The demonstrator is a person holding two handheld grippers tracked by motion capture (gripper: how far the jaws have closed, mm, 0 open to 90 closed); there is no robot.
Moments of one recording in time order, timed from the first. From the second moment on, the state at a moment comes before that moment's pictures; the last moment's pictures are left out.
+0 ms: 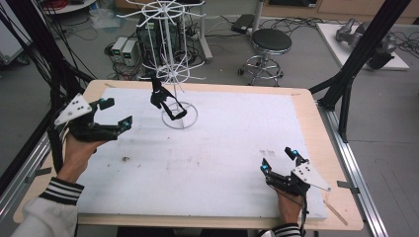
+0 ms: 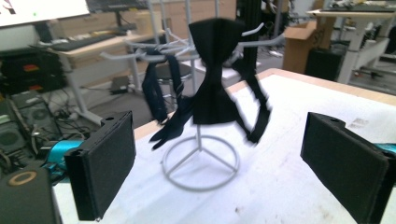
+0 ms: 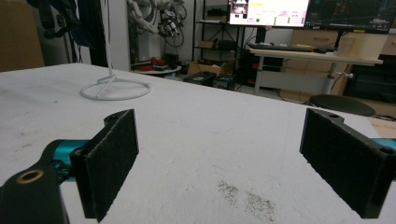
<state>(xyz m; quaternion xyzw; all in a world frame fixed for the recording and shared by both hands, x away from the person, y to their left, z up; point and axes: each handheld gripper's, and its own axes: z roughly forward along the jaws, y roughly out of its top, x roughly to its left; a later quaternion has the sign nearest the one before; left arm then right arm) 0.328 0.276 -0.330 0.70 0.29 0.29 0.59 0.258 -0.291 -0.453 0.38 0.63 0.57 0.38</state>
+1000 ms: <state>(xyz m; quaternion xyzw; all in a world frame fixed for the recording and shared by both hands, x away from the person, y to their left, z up) 0.279 0.294 -0.453 0.62 0.35 0.34 0.61 0.259 -0.290 -0.453 0.38 0.62 0.57 0.38</state>
